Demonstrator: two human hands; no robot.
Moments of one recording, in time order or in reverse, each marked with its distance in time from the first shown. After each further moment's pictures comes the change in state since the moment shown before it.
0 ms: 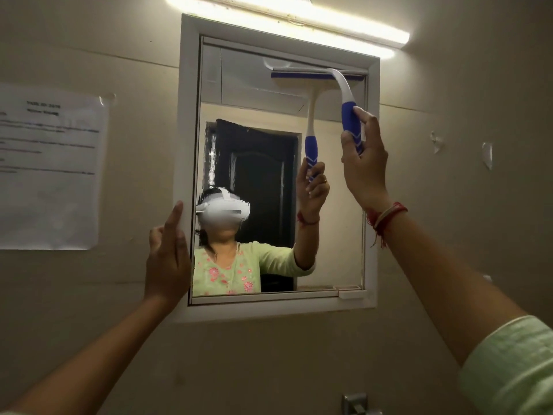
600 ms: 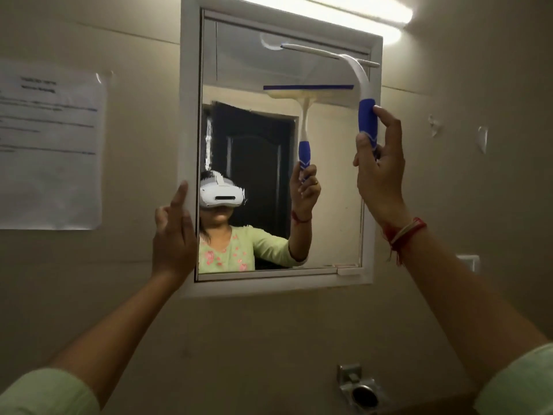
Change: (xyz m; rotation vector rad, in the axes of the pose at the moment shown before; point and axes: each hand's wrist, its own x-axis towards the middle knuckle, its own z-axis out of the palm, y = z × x) left_hand 0.002 0.000 -0.001 0.018 -0.041 -0.003; right_hand -0.042 -0.019 -0.028 0.043 -0.004 0.076
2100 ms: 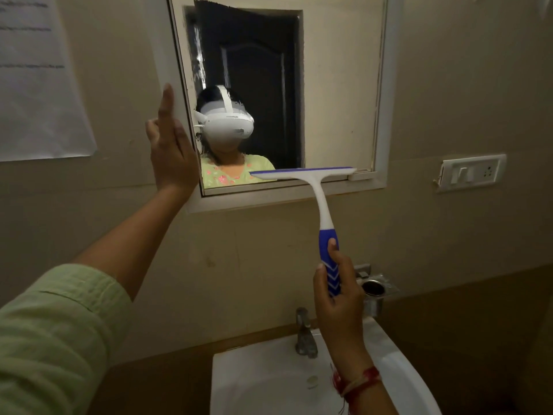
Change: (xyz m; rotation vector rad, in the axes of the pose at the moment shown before) left_hand 0.002 -0.004 0.008 -0.015 0.043 0.030; right_hand -0.330 -0.014 -0.024 0.130 -0.146 0.600
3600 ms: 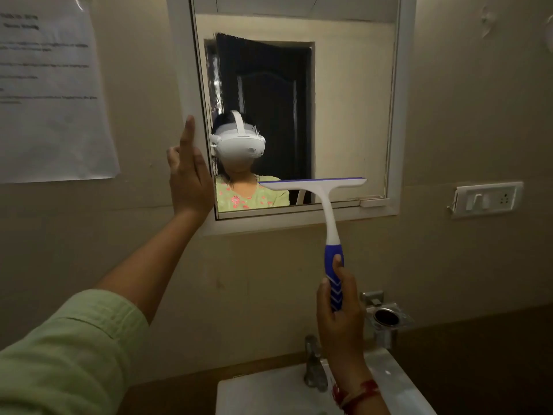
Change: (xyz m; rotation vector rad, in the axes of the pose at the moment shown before) left_hand -0.001 0.000 -0.004 0.059 -0.002 0.036; right_hand 0.019 0.005 0.020 -0.050 0.030 -0.121
